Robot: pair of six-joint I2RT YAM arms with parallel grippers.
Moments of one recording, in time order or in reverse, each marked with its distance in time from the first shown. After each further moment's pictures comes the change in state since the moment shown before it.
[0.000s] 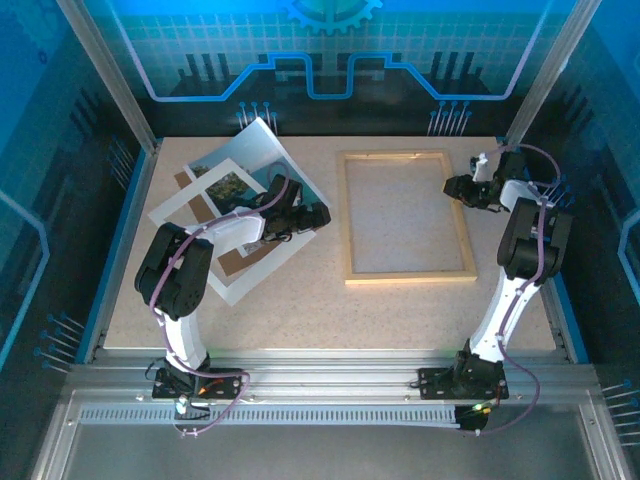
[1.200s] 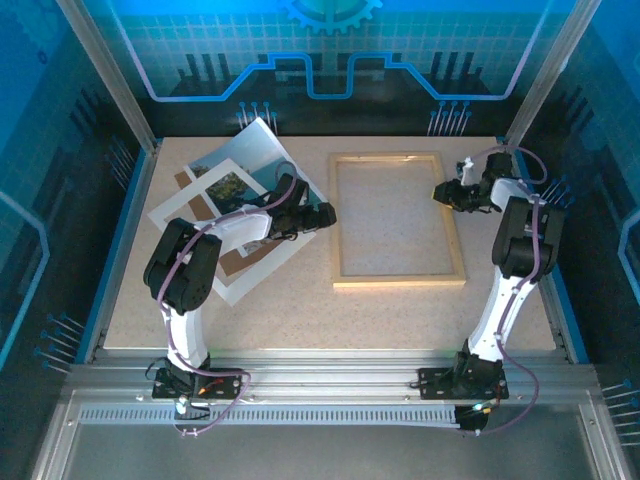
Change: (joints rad) left arm -0.018 0.060 0.052 0.002 0.013 0.015; right arm 0.056 0.008 0.001 -0.094 0.021 -0.038
